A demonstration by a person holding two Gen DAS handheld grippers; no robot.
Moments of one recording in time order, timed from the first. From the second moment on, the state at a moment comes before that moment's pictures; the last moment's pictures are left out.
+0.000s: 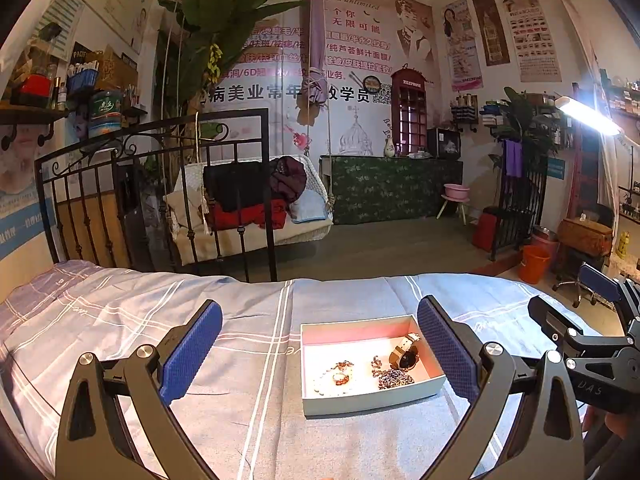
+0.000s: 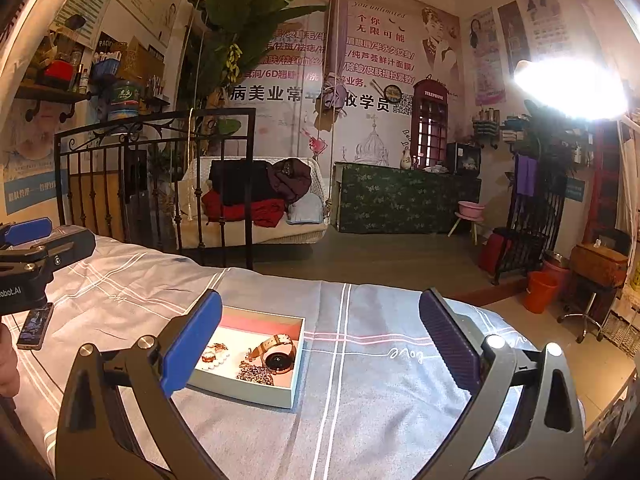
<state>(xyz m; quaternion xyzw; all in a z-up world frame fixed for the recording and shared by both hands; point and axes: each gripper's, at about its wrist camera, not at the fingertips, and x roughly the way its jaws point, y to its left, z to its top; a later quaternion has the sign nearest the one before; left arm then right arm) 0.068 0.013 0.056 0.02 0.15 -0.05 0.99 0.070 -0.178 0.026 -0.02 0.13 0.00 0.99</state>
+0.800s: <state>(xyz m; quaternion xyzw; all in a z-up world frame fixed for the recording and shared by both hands) 0.071 0.017 0.055 0.02 0.16 -0.05 0.99 0.073 -0.178 0.026 -0.02 0.13 0.00 0.99</state>
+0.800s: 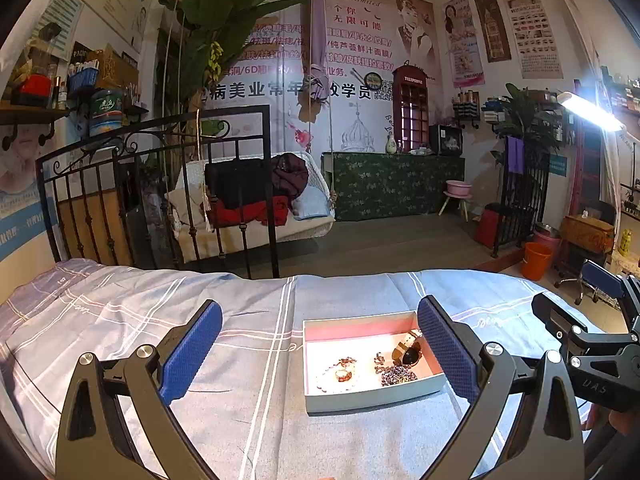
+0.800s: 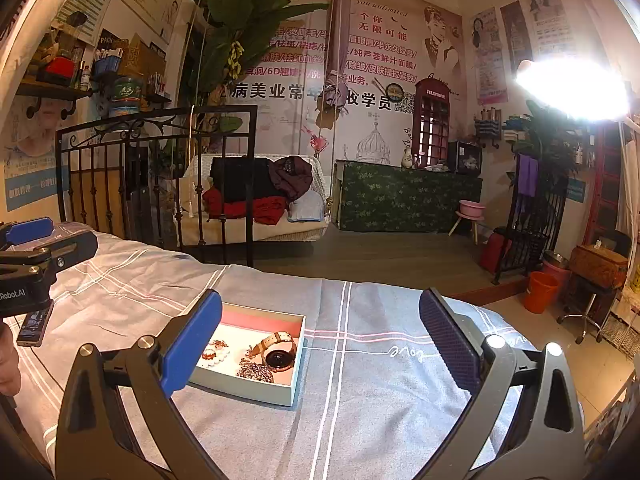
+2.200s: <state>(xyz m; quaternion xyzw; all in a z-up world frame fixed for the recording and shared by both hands) 0.076 0.000 0.038 0.05 0.18 -0.05 0.98 0.075 -0.168 0.023 -0.03 0.14 0.02 0.99</state>
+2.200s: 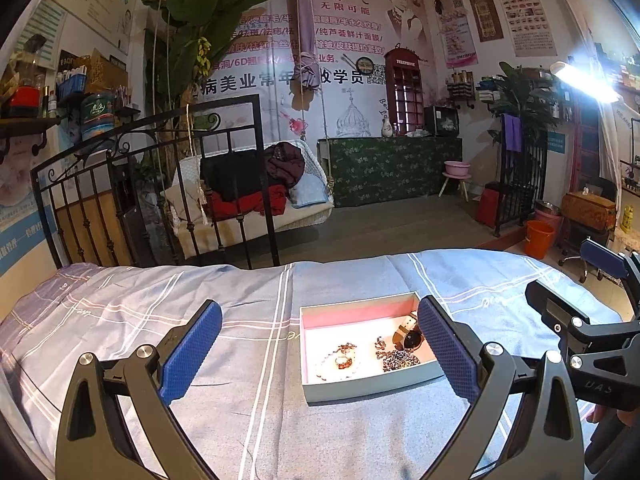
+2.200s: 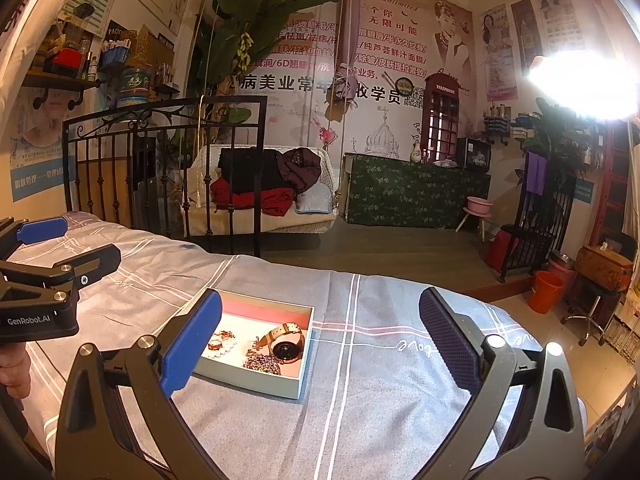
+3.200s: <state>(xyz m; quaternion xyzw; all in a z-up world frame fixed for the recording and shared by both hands) 0.082 0.005 0.037 0.04 0.20 -0.05 0.98 0.078 -0.164 0.019 -0.04 0.15 0.02 0.99</state>
